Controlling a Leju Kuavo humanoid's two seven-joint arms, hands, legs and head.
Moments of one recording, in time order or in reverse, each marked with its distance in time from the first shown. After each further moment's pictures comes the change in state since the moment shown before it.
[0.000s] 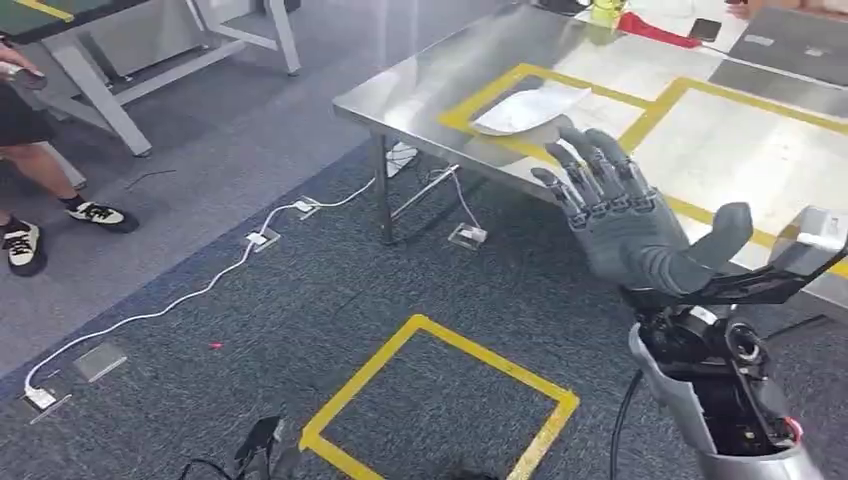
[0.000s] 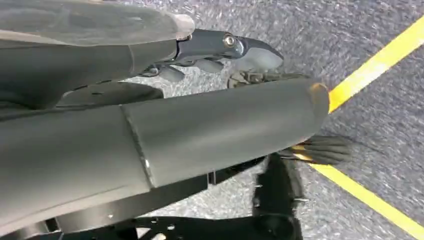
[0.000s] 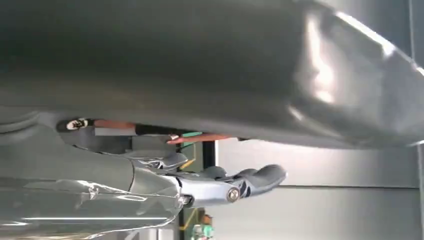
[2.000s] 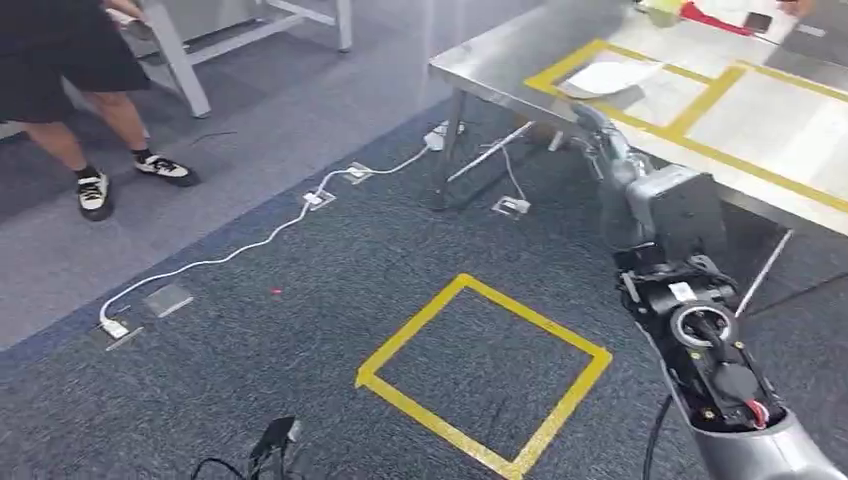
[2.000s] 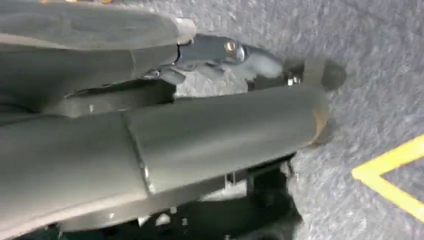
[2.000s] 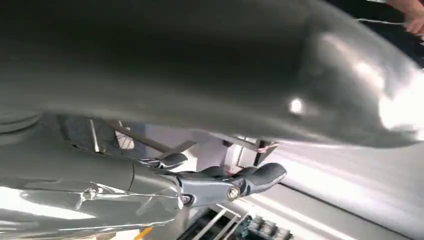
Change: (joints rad) left arm 0.019 -0.015 -0.001 -0.002 0.005 0.033 -0.006; right arm -0.144 0.002 0.136 0.082 0.608 -0.473 0.166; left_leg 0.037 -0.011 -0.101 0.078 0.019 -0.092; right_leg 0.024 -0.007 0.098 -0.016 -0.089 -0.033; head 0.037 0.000
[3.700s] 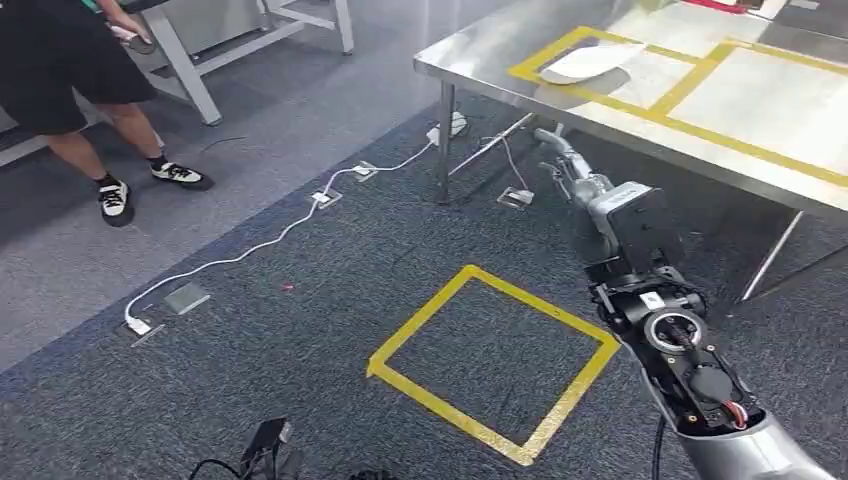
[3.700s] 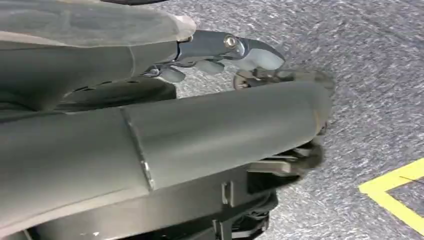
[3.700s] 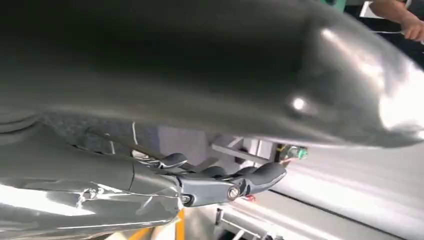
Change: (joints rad) left arm -0.003 0.015 0.000 -0.003 0.005 -0.006 -0.015; right arm 0.042 0.007 0.034 0.039 -0.034 0.001 -0.021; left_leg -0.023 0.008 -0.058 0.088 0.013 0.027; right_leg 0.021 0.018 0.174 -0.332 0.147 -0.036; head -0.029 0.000
